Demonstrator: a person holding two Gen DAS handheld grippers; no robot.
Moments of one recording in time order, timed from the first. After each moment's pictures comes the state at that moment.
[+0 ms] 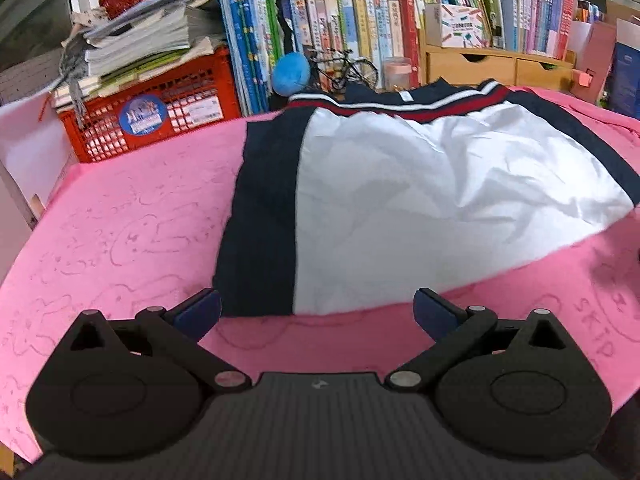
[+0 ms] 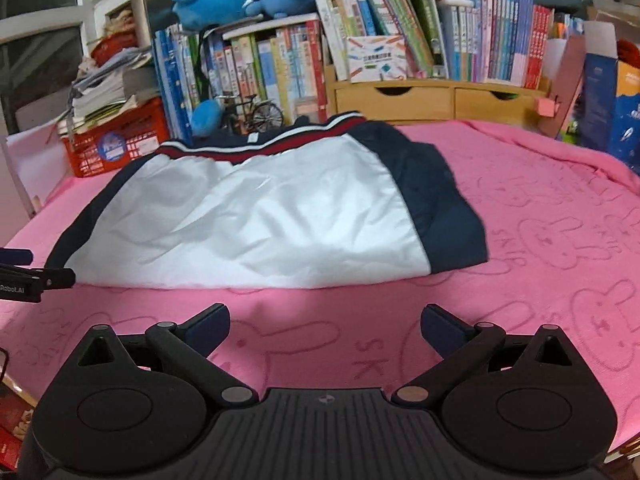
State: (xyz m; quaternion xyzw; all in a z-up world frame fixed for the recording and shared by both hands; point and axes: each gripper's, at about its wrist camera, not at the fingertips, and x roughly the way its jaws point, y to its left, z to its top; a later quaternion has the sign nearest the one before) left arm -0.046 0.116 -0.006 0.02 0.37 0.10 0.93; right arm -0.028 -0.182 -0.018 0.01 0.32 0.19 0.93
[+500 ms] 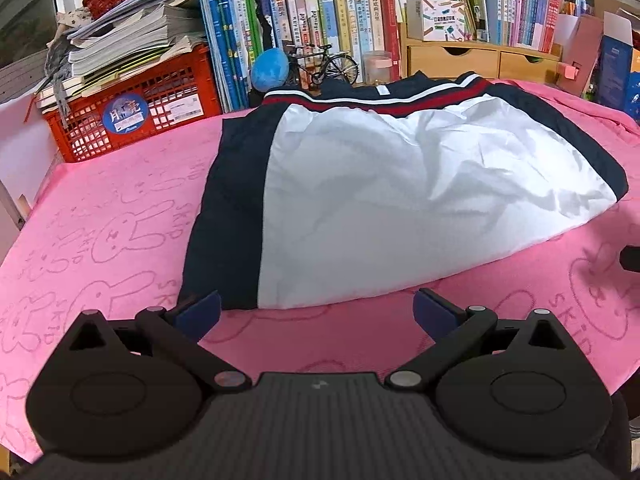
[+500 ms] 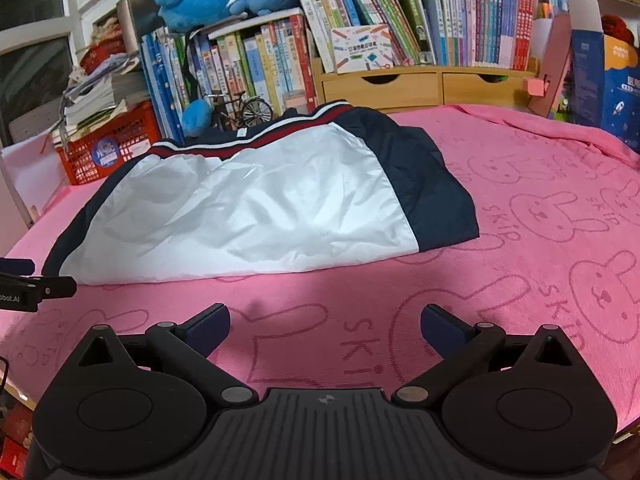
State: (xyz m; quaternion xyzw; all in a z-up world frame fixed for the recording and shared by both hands) left arm -0.042 0.099 -0.005 0.03 0.37 0.09 0.92; right arm -0.025 -0.200 -0.030 0.03 0.33 0.18 0.93
